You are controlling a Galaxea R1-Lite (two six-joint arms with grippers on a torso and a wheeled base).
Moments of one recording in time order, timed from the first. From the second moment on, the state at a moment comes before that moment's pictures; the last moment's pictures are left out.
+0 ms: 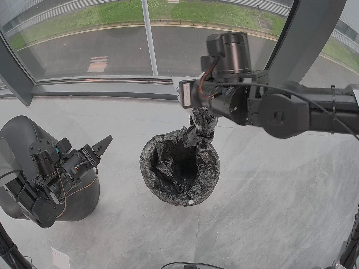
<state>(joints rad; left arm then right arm) -0.17 1.88 -0.42 -1.39 -0.12 -0.54 0.77 2.06 -1.75 -0.10 -0.46 0.09</state>
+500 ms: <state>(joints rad) -0.17 1.88 -0.42 -1.39 -0.12 -0.54 0.85 2.17 -1.76 -0.11 -0.47 0.09</state>
